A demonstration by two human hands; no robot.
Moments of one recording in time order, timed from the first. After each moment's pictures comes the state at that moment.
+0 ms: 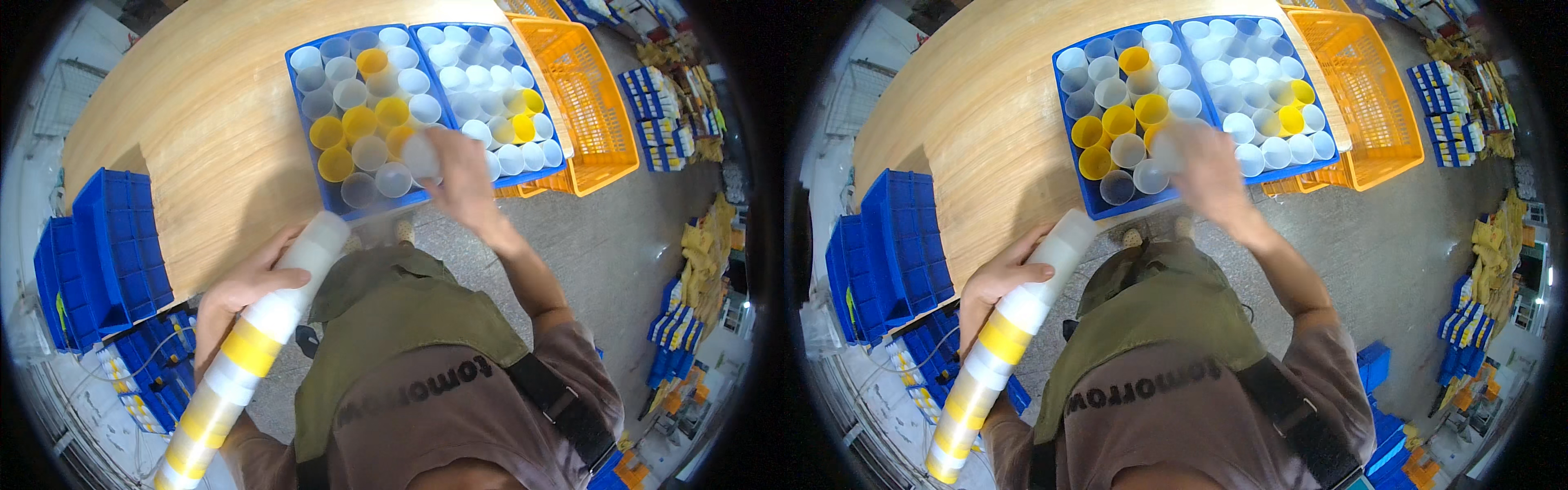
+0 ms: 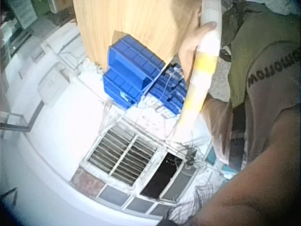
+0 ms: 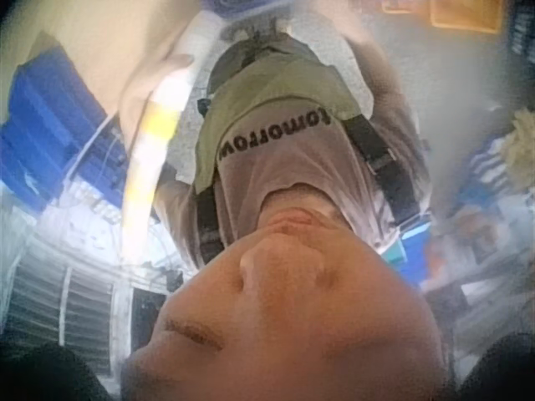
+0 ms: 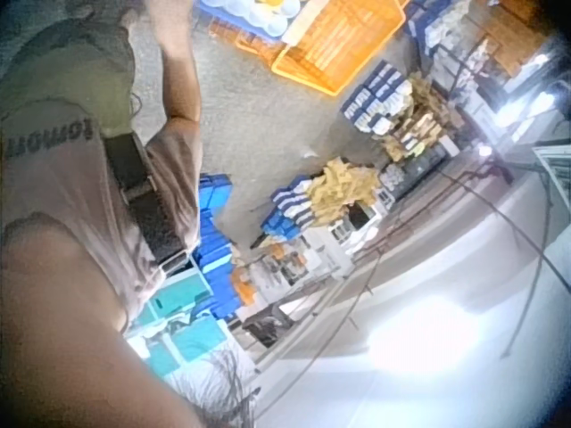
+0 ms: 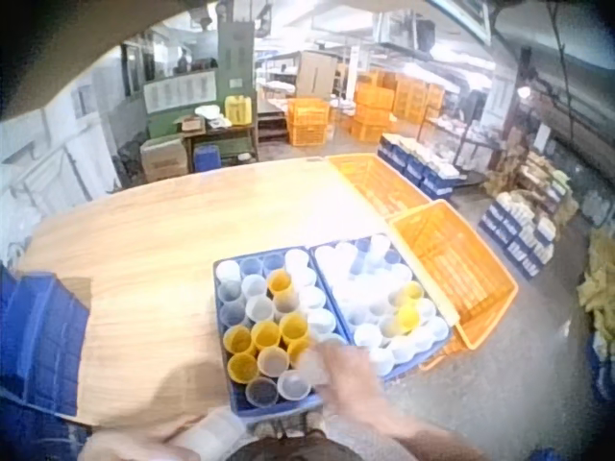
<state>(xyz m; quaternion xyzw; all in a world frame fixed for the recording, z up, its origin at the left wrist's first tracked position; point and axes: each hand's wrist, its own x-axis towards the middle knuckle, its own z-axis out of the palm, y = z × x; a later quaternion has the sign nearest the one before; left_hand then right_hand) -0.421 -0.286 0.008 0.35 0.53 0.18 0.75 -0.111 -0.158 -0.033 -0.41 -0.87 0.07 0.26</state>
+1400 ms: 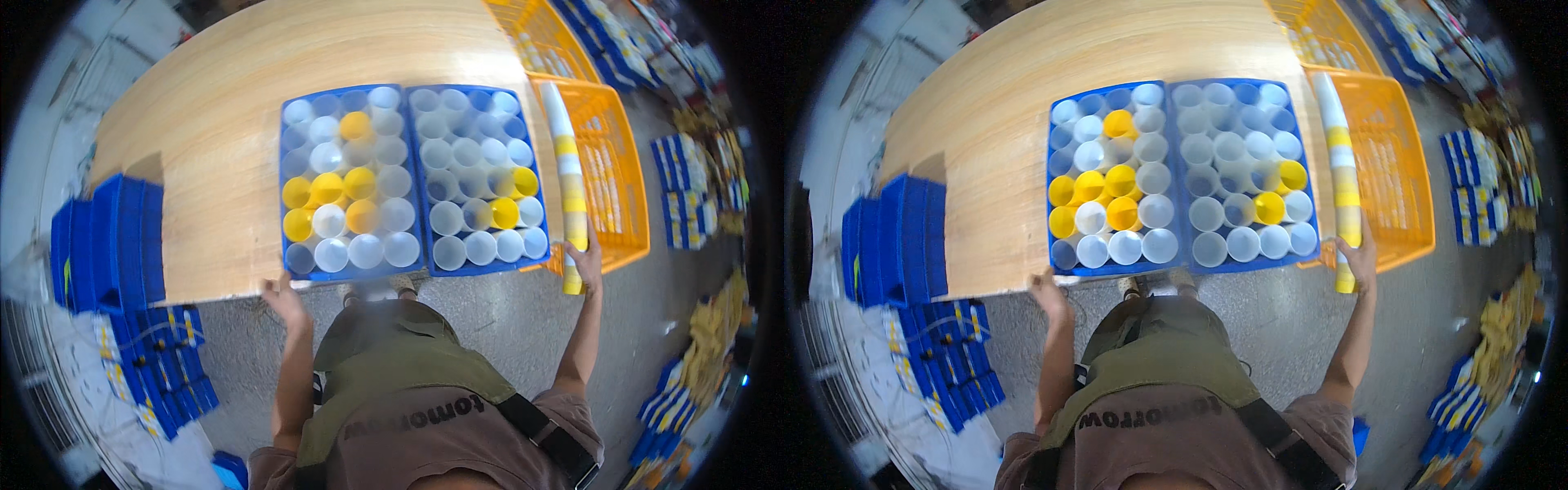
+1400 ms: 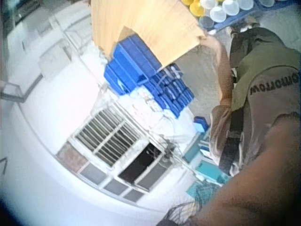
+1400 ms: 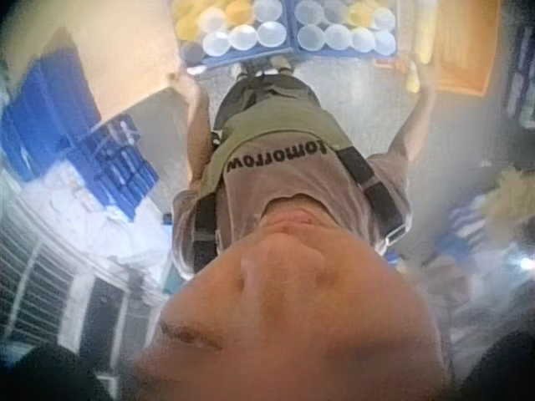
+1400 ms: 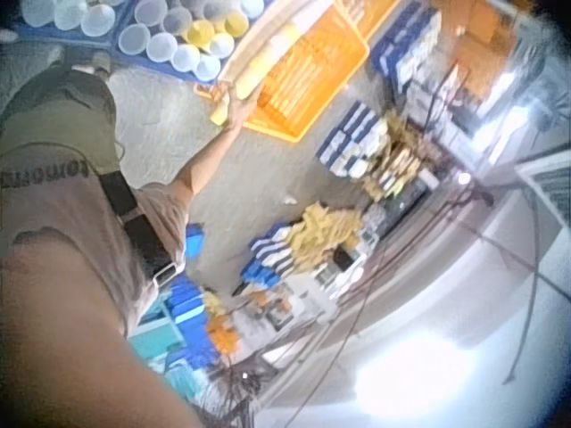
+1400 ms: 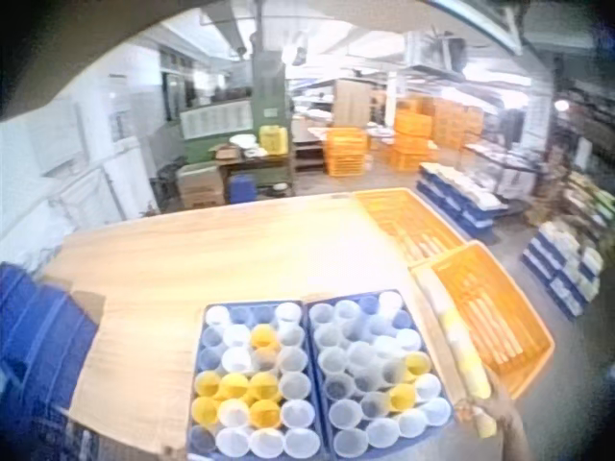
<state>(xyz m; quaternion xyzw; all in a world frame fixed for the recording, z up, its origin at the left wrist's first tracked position) -0.281 -0.256 -0.163 -0.06 0.75 0.63 0.20 0.261 -0.024 -0.120 -0.61 -0.63 0.38 0.29</state>
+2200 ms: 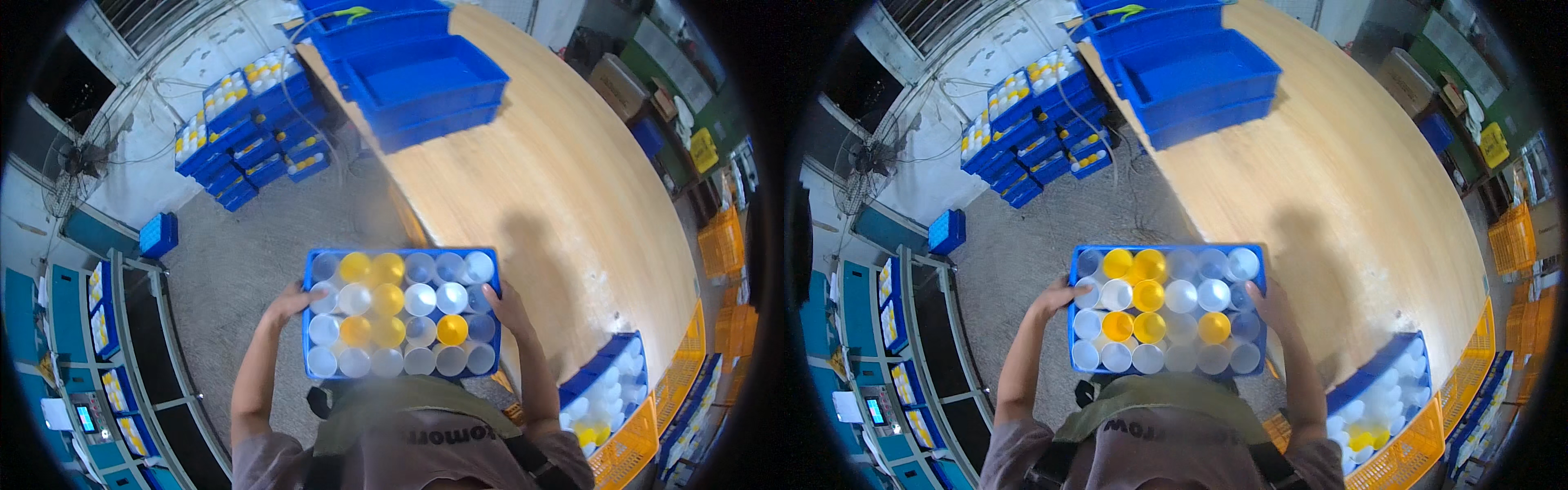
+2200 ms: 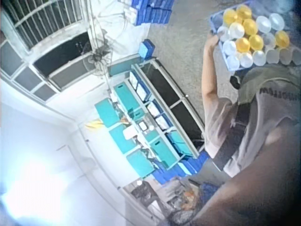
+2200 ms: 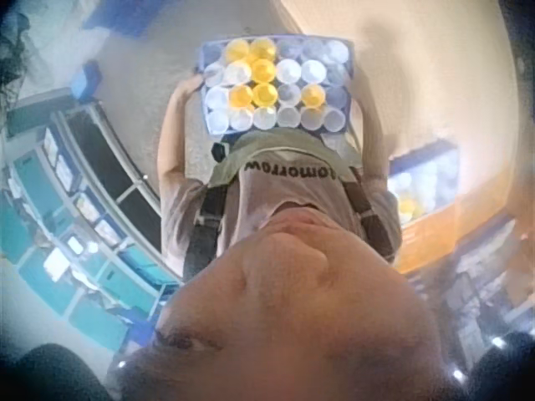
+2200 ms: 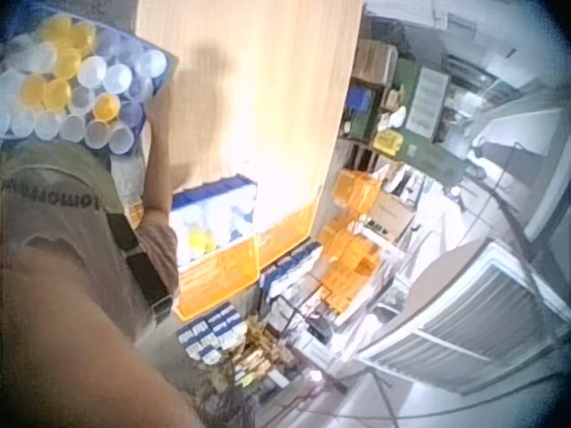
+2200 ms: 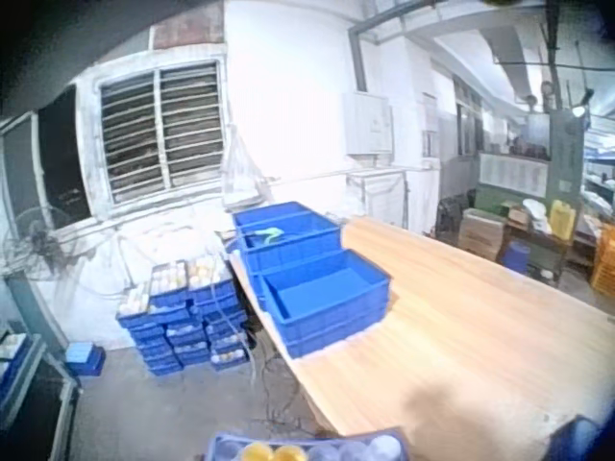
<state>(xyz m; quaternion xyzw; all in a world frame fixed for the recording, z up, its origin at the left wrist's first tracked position) -0.363 -0.644 -0.109 -0.23 0.78 0.49 0.32 -0.322 -0.182 -0.155 -0.10 -0.88 0.45 -0.08</state>
